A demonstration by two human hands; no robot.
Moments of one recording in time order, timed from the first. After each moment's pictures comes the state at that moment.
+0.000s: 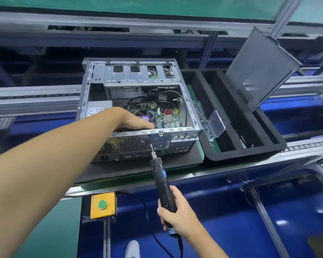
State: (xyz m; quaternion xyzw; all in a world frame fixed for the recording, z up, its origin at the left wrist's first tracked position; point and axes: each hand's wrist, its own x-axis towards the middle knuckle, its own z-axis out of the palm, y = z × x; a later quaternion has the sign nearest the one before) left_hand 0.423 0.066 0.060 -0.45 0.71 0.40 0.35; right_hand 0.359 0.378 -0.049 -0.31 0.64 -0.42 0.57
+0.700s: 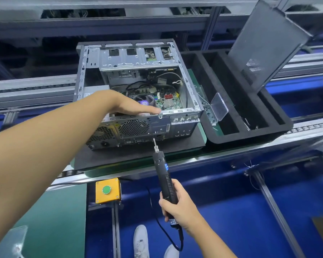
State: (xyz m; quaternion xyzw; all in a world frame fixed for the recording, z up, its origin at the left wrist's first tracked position) left_hand 0.431 0.071 0.065 -0.39 0.76 0.37 0.35; right_hand 0.371 0.399 -0.072 -0.29 0.64 -0.42 0.58
